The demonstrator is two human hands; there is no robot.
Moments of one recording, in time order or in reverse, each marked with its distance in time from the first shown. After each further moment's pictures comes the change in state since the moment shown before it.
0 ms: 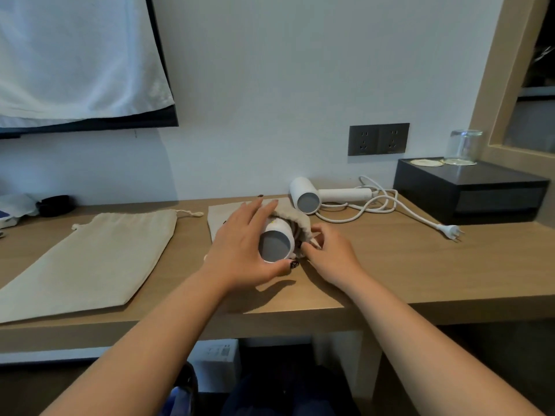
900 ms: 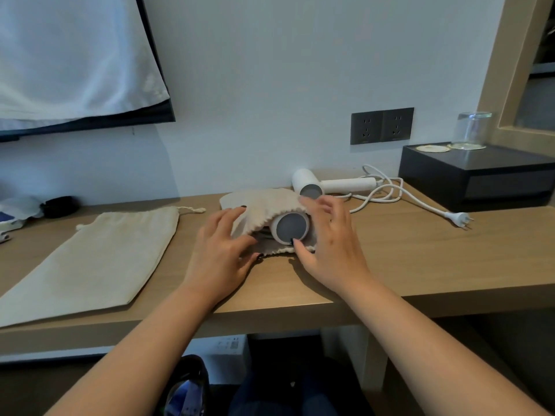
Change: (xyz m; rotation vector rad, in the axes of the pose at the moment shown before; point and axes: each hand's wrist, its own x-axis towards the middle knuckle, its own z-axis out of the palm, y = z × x) left_hand -0.021 -0.037 0.009 0.283 0.148 0.141; right_hand -0.014 -0.005 0.007 -0.330 0.345 -0.502
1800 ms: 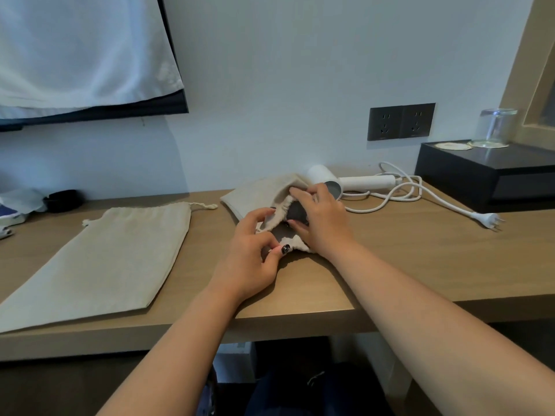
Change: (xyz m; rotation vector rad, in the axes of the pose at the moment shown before) left_hand 0.000 -0.002 0.009 -0.555 -0.052 -0.163; right_hand 0.057 -0.003 0.060 -0.126 -0.148 0.017
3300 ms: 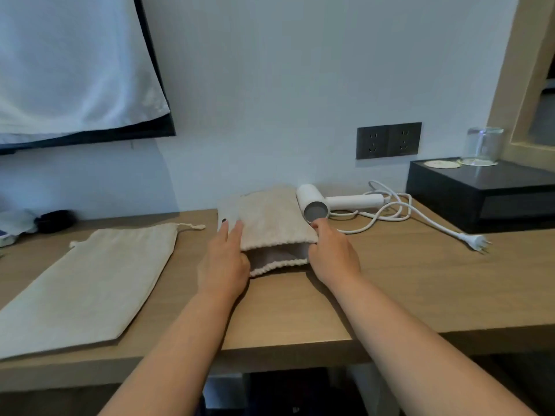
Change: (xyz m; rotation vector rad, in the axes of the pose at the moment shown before) left_hand 0.039 -0.011 0.020 0.346 0.005 -0.475; right_hand -0.014 0.027 -0.016 0.191 -0.146 0.422
